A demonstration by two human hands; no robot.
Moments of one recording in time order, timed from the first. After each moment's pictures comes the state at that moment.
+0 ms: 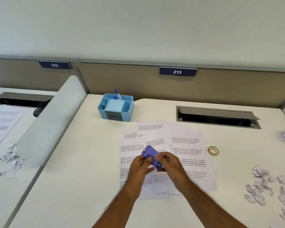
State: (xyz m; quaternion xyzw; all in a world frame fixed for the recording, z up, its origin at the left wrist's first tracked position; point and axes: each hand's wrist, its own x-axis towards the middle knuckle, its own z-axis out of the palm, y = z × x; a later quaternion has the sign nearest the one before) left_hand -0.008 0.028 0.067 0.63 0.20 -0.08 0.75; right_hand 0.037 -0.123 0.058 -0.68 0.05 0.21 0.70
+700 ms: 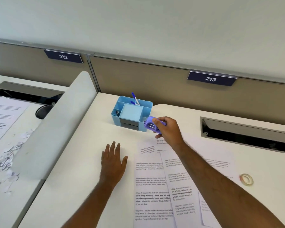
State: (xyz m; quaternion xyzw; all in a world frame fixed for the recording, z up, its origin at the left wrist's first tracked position) left_hand 0.094 0.244 -0.036 0.97 0.16 0.02 0.16; right_hand 0.255 0.031 0.085 -0.80 0.00 0.13 0.59
